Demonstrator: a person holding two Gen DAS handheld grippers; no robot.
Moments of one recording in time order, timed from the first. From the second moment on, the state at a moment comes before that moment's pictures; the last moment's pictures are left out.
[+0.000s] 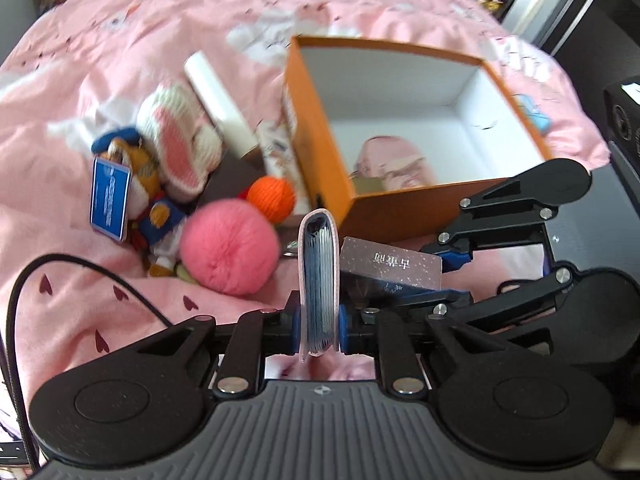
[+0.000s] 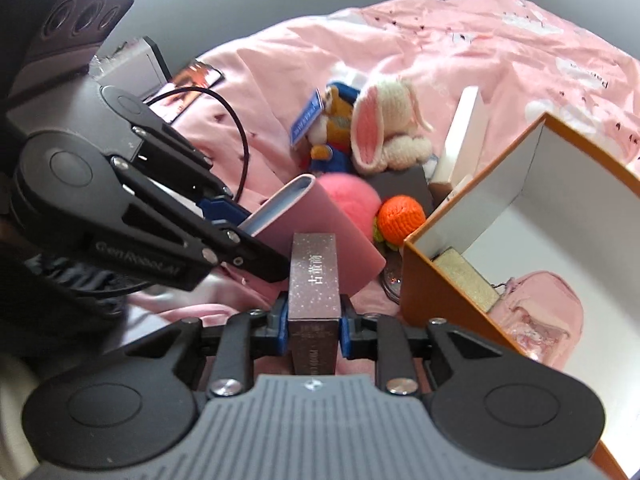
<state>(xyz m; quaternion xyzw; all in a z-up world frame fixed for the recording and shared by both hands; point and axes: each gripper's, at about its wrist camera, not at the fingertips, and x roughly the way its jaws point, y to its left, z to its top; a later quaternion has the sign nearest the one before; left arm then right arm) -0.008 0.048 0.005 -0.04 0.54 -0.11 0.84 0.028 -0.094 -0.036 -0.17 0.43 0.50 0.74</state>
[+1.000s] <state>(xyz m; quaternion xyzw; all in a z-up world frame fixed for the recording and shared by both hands) 0.120 0.014 0.025 -0.07 0.53 -0.10 0.84 0.136 -0.170 -0.008 0.06 0.39 0.27 0.88</state>
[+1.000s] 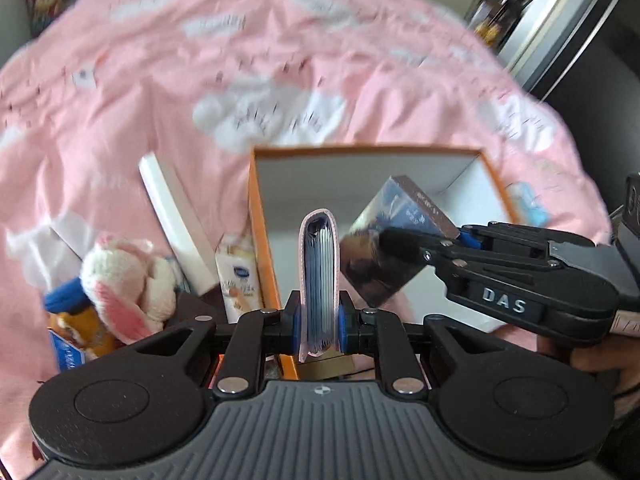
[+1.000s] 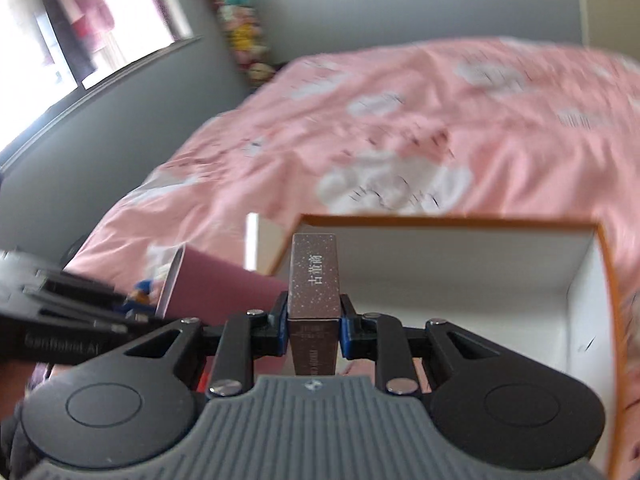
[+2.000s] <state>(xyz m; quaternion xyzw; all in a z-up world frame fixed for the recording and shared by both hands) 0.156 -0.018 -0.023 -0.01 0.59 -0.05 0.80 0.184 -0.159 -0.096 0.21 0.50 0.19 0.82</state>
